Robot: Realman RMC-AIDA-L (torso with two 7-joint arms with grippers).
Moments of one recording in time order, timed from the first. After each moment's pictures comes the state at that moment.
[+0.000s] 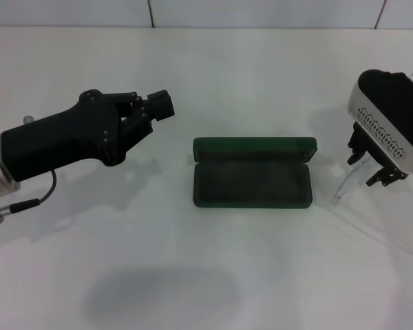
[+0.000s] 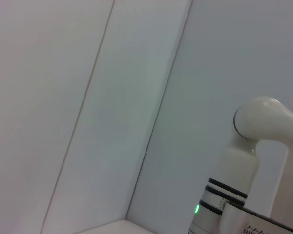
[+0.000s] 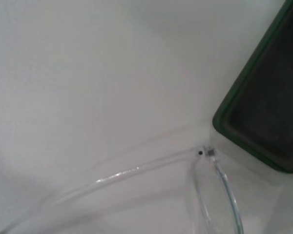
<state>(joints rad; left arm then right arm) -0.24 -2.09 1.11 0.93 1.37 1.60 -1.52 0.85 2.02 -1.41 -1.02 -2.70 -1.52 1.28</state>
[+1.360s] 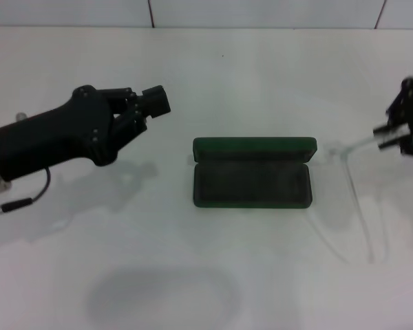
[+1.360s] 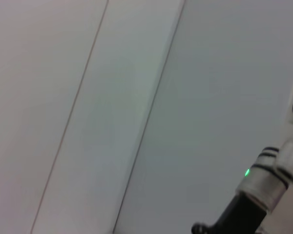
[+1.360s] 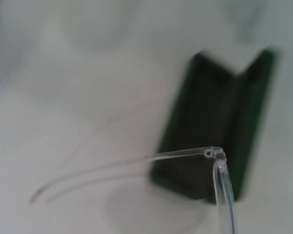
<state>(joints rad) -0.24 -2.08 1.10 0.94 1.34 1.65 -1.52 0.49 2.02 -1.26 -1.84 -2.46 -1.81 1.51</state>
